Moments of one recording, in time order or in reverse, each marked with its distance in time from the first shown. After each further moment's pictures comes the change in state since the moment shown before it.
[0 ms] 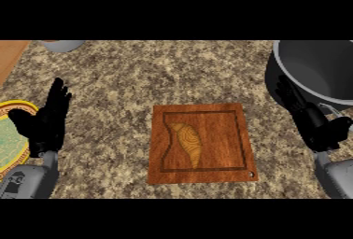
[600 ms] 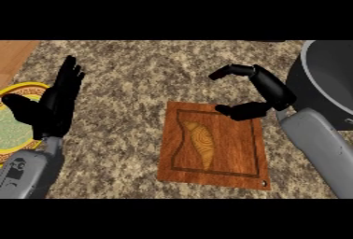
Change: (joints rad) left arm -0.113 0.003 -0.037 -0.083 0.013 -0.068 0.049; right arm -0.429 0.063 0.183 0.198 0.288 0.150 -0.242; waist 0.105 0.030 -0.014
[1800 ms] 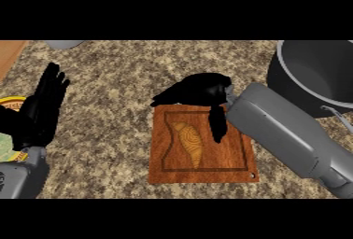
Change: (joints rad) left arm 0.086 0.019 0.070 -0.081 0.007 -0.017 0.058; right arm -0.368 0.106 0.333 0.095 0.366 0.503 0.095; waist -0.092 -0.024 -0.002
